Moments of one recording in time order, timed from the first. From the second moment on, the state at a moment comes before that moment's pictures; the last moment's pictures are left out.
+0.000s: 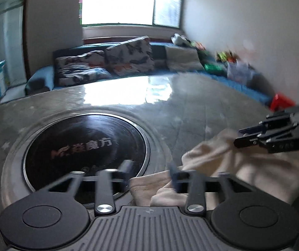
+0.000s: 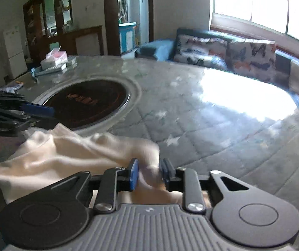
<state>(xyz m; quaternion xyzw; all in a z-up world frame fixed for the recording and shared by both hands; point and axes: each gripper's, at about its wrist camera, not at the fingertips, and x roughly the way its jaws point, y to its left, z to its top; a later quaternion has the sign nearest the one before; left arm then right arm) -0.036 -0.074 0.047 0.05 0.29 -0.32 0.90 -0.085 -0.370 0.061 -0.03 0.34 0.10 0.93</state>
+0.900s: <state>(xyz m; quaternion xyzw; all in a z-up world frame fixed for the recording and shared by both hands) -0.044 -0.084 0.029 0.01 0.35 -0.30 0.89 -0.100 -0.328 0.062 -0.04 0.32 0.14 0.94</state>
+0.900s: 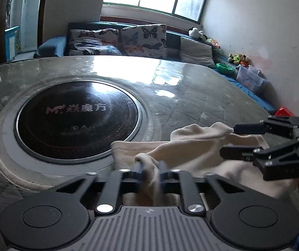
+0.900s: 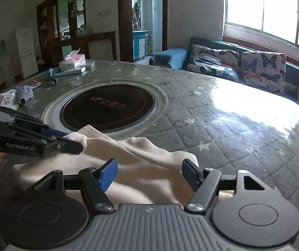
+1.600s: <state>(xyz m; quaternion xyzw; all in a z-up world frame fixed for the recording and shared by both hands) -0.044 -0.097 0.041 0.07 0.27 -0.29 0.92 -0.102 -0.341 0.058 0.00 0.32 0.09 0.94</state>
